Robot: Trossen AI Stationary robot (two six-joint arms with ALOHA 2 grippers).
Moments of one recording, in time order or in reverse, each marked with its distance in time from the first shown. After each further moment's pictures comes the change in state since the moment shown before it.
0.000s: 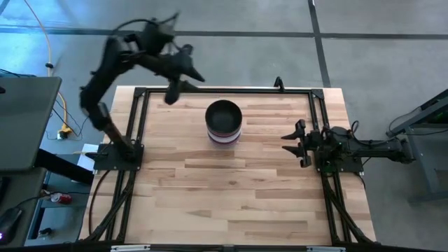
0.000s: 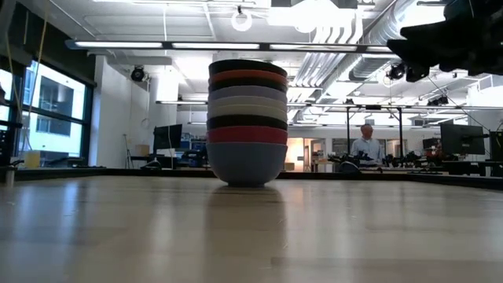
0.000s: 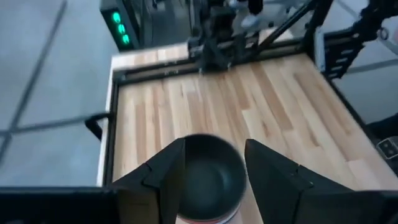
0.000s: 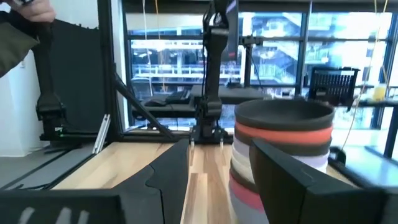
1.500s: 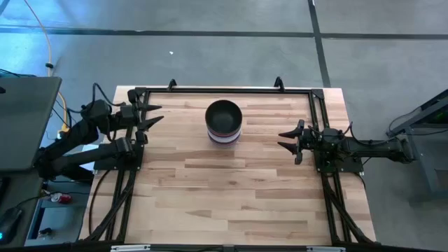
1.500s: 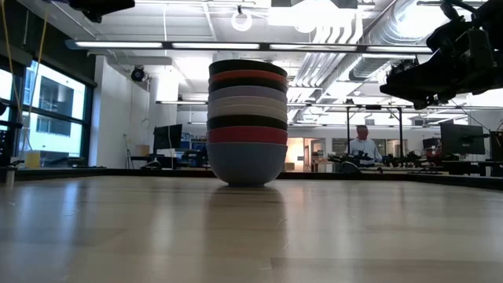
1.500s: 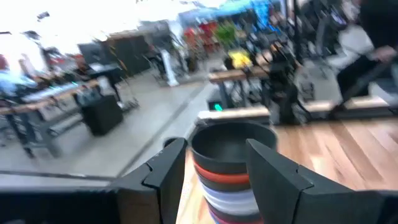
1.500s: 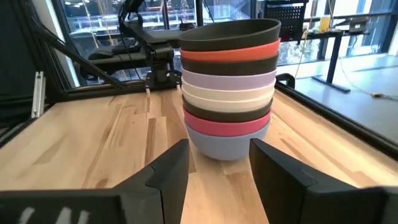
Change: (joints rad) left arm -0.070 -1.354 -1.737 1.061 -0.353 -0.276; right arm 0.000 0.000 0.000 -0.245 0.213 0.067
